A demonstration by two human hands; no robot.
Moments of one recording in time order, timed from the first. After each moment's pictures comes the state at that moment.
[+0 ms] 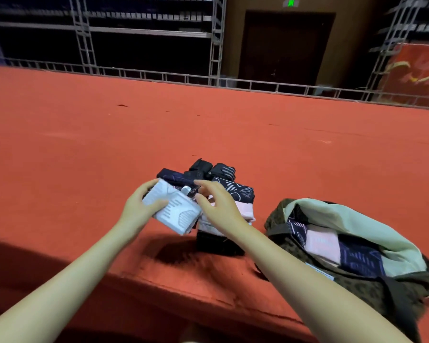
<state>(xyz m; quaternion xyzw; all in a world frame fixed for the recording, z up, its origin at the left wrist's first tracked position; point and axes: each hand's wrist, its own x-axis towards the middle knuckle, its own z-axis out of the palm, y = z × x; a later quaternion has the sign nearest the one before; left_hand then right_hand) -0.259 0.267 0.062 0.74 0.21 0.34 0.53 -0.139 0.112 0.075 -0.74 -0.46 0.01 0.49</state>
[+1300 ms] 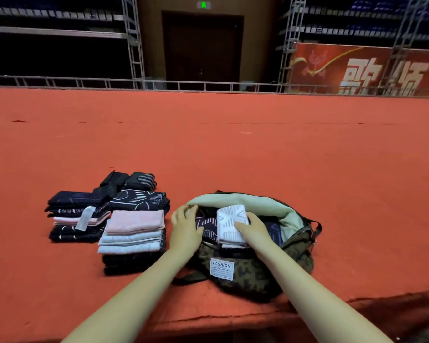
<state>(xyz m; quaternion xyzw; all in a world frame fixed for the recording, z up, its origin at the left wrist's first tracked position) -0.065 0.051 -0.004 0.94 0.14 0.16 0.26 -0.023 -0.123 0.019 -0.83 -0.05 0.08 0.54</state>
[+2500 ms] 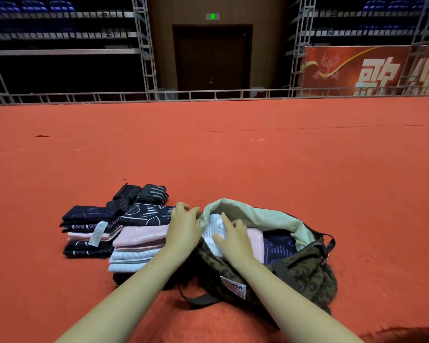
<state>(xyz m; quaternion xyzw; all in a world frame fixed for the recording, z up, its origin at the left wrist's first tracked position) -0.060 0.084 0.043 0.95 0.12 0.23 0.20 -0.008 -0.051 -0.002 -0.92 -0.18 0.00 0.36</state>
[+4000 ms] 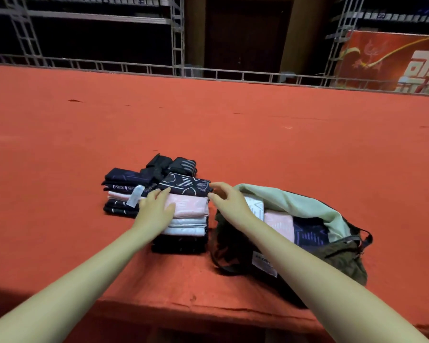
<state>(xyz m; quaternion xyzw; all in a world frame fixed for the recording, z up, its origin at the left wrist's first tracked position) -0.147 0.200 0.025 0.92 0.23 0.17 0.25 -0.052 0.022 0.054 -0.81 -0.31 0.03 0.49</state>
